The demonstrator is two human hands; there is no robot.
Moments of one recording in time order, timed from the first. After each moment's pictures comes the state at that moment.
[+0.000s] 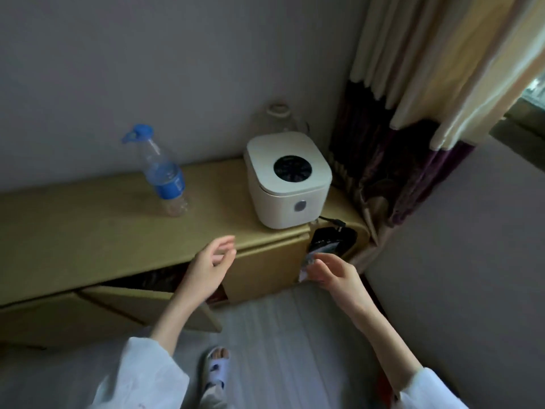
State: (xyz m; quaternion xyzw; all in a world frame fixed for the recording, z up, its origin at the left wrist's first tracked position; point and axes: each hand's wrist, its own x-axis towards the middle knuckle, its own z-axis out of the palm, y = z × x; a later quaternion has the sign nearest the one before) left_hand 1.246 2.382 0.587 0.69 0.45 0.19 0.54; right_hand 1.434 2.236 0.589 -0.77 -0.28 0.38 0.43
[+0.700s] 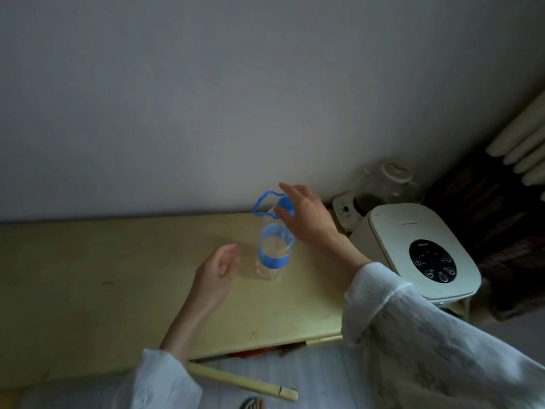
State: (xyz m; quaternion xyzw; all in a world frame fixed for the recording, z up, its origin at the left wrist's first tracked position) left_hand 1.099 2.690 0.577 0.66 0.50 0.29 0.48; right_hand 1.290 2.691 0.656 -0.78 -0.58 0.13 0.17
